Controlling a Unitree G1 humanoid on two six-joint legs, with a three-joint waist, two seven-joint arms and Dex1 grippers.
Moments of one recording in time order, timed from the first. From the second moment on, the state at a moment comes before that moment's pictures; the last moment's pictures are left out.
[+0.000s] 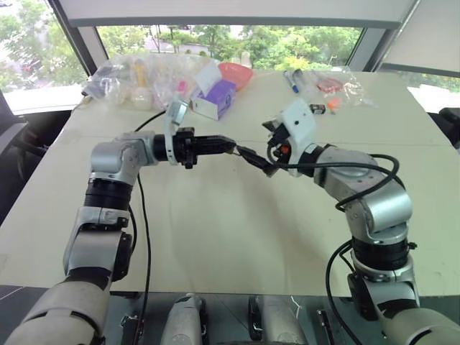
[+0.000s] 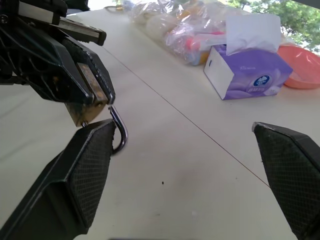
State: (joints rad) left arm -0.94 0.42 0.03 0.44 -0.54 0.77 -1.35; right arm -0.65 -0.37 0.02 -0.48 0.25 1.02 0.53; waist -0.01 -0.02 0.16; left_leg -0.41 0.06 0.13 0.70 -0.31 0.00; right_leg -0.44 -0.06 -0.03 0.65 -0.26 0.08
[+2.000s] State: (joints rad) left arm -0.98 0.21 -0.13 0.74 -0.26 0.64 -0.99; right arm -0.39 -0.84 0.00 -0.85 0.53 1.38 0.52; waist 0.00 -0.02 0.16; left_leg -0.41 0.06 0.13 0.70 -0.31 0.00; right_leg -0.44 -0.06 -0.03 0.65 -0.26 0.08
